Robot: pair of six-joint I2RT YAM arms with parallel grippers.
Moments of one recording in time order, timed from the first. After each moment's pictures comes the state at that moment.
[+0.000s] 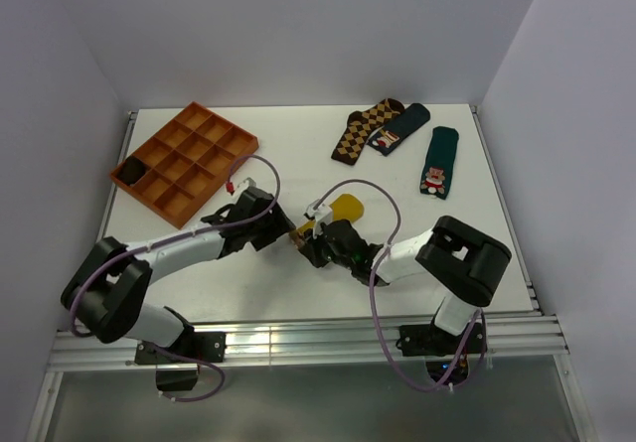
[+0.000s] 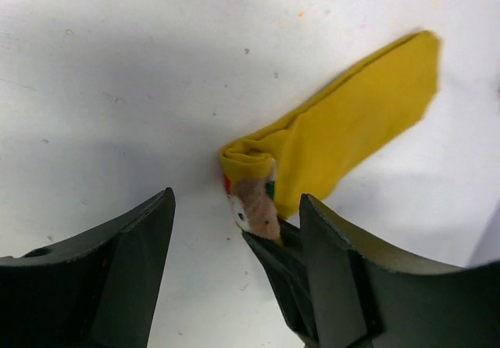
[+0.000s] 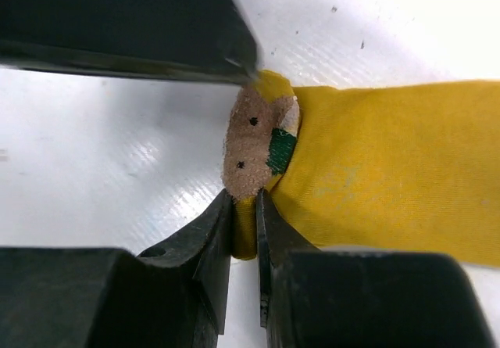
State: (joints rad) left arm -0.67 1.46 0.74 -0.14 -0.10 -1.10; right arm 0.95 1.67 0.53 0.63 0.10 0.27
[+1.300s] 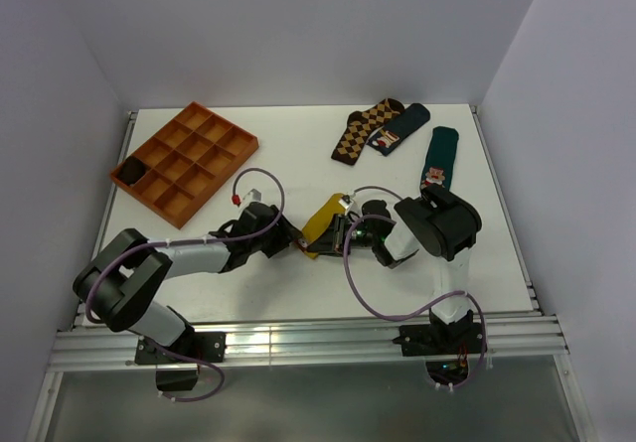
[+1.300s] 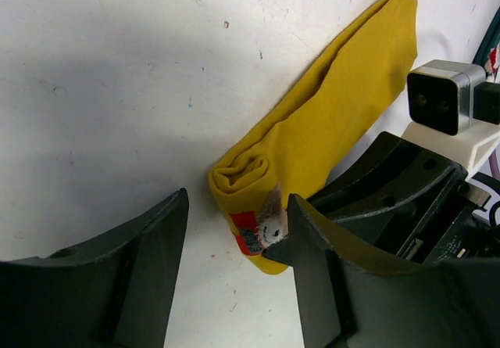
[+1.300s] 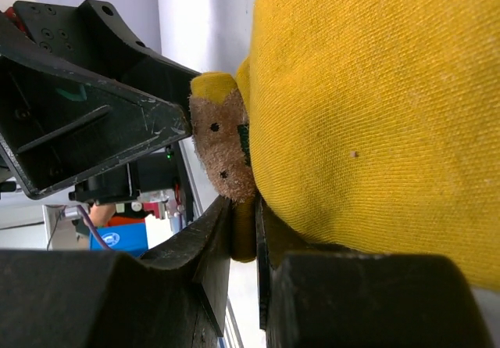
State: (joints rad) left arm -0.70 1.51 0.56 0.23 -0.06 -1.17; right arm 0.51 2.01 0.50 1.05 -0.78 1.04
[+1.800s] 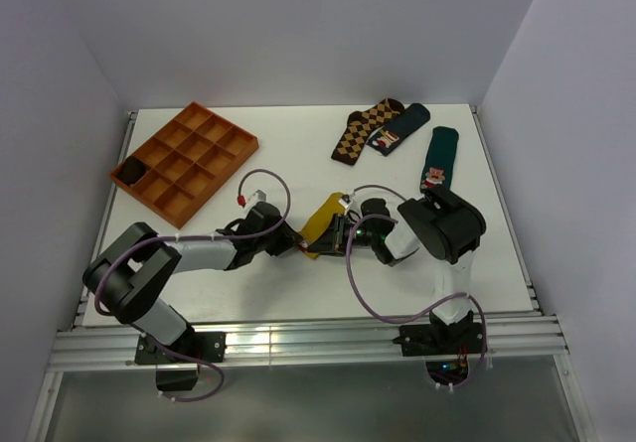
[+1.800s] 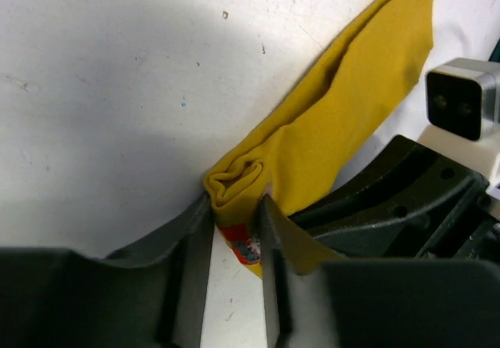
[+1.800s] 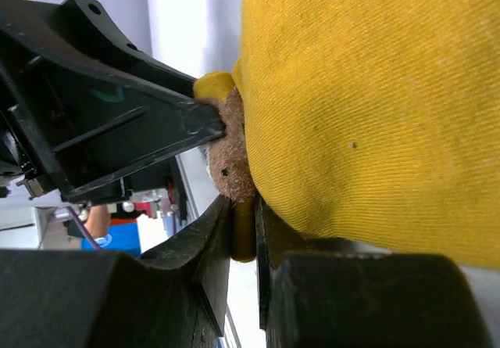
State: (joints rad) left arm -0.73 1.57 0.60 0.23 -0.07 -1.19; right arm 0.51 1.98 0.51 0.97 -0.77 1.00
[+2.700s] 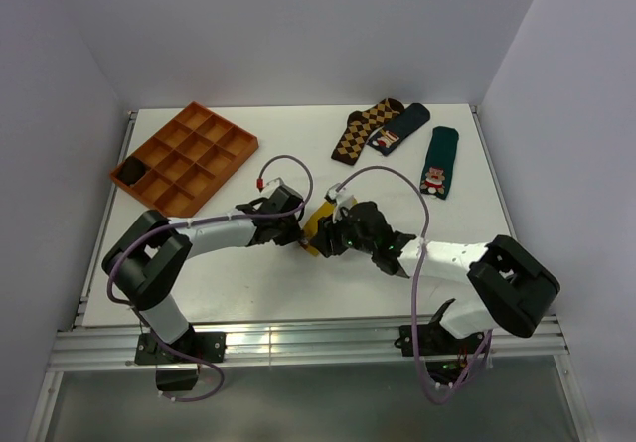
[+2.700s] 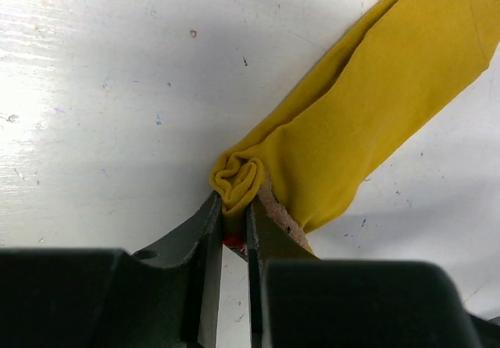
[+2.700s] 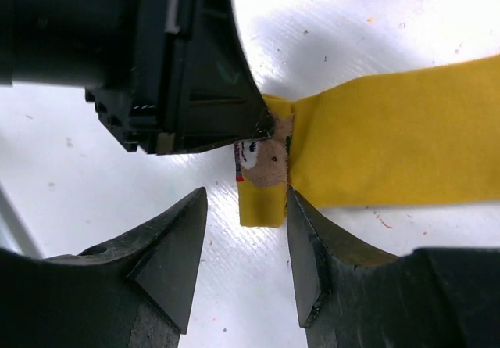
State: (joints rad) left arm -0.77 1.68 0.91 -0.20 -0.16 -1.04; right arm 0.76 1.38 0.52 0.38 -0.16 0.30
